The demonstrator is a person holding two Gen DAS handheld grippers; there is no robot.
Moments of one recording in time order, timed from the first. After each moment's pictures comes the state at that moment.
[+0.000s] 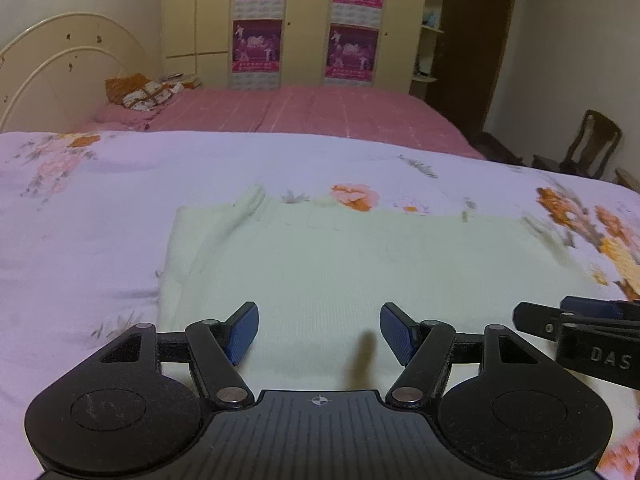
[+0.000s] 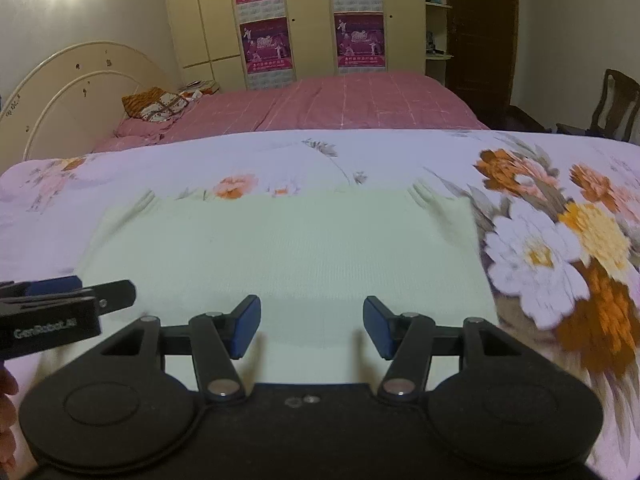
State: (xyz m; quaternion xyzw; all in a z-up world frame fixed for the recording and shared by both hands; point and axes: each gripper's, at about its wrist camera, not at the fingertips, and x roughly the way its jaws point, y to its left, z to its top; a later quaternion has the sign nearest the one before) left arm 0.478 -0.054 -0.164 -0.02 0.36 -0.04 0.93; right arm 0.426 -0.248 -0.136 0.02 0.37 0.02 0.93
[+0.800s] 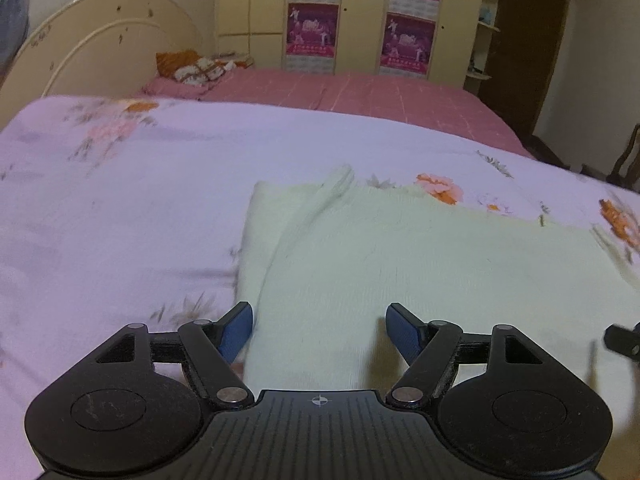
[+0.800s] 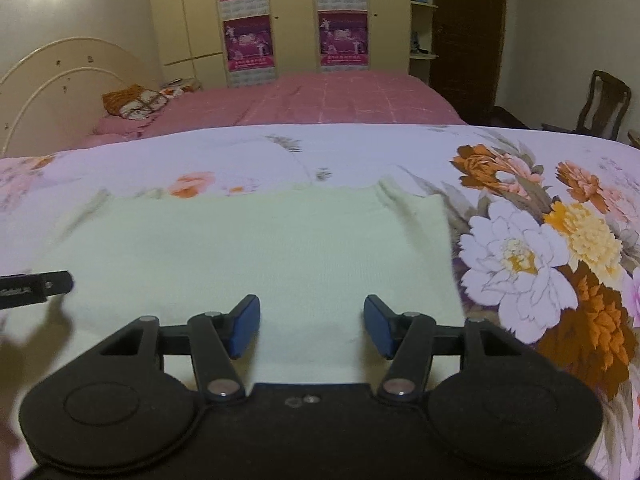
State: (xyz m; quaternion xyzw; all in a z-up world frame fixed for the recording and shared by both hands) left arm 0.480 -0.012 -0.180 -0.05 0.39 0.03 0.92; right arm 0.432 -0.270 -0.151 0.02 0.37 0.00 0.93
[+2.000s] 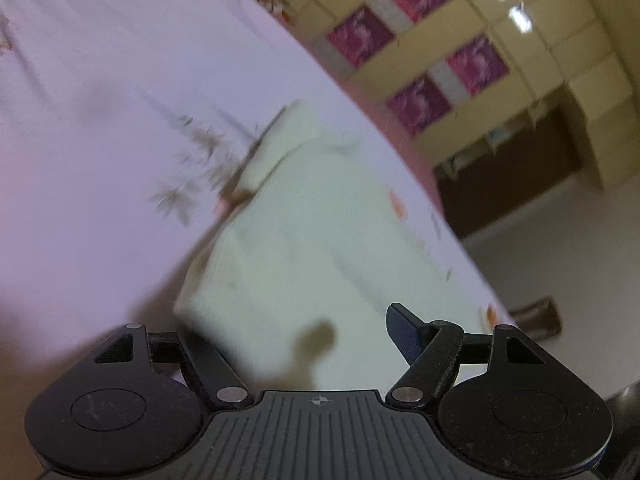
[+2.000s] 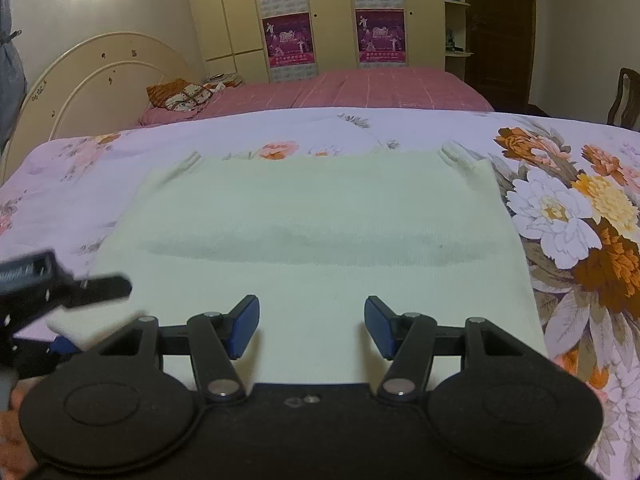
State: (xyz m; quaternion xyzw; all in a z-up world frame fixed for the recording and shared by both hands) left arm 0.414 0.021 -0.237 -0.40 0.33 -0.01 0.85; right arm 0.373 -0.226 -0.151 0.03 0.37 0.05 0.93
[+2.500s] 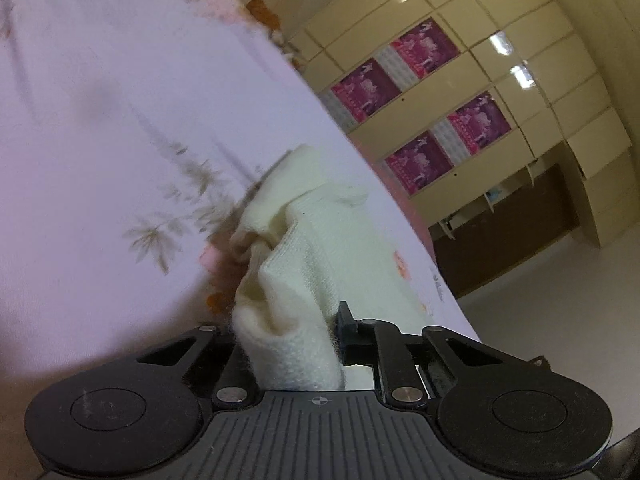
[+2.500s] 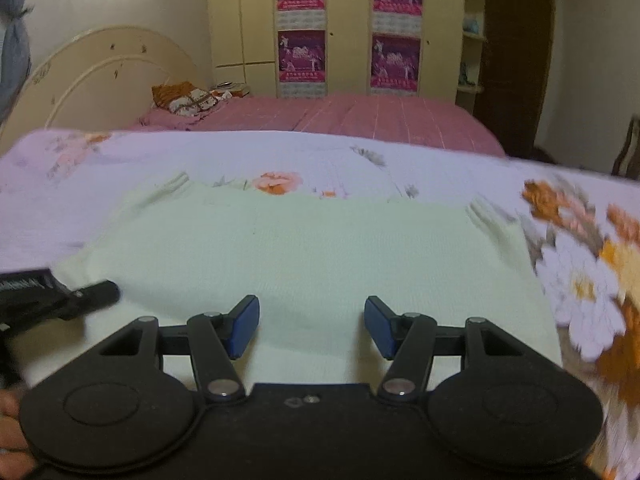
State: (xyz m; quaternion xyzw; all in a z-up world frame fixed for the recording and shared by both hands) left arm 0.462 0.014 -0.259 -0.42 0.26 0.02 0.87; right arm 0.429 -0.204 -0.162 -0.04 0.33 0.05 0.94
